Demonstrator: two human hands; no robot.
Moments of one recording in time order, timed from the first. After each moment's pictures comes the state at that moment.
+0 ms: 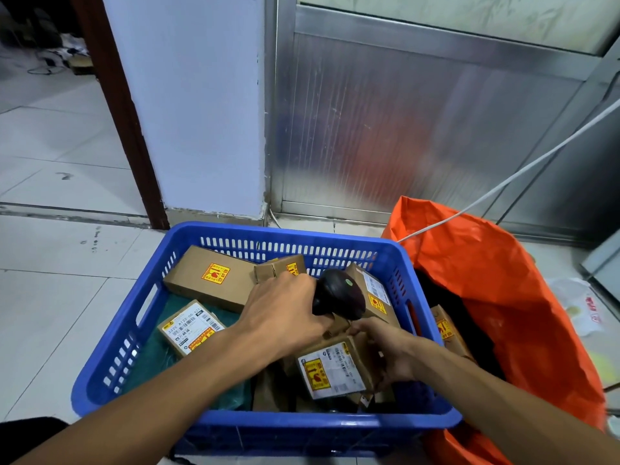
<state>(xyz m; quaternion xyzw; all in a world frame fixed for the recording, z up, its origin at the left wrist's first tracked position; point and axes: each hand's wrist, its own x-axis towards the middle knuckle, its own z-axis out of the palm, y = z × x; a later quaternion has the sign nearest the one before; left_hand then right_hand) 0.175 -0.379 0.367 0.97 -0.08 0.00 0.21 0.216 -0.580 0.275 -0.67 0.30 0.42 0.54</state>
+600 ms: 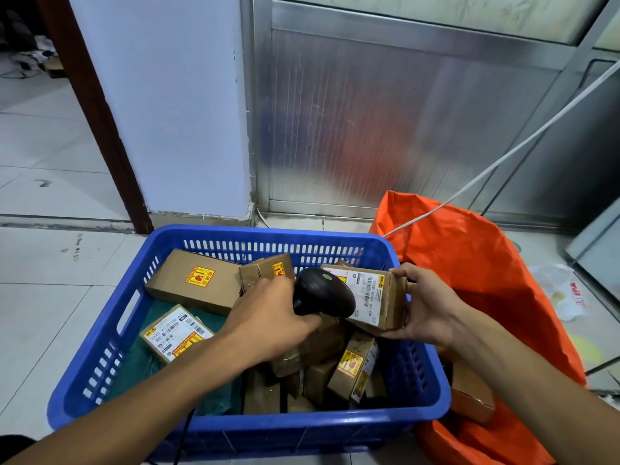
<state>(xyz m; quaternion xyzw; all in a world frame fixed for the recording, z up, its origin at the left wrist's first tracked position) 0.178 -0.383 0.352 0.95 -0.05 -0.04 0.32 0.224 -0.623 0.339 -0.56 0.29 0.25 0.74</state>
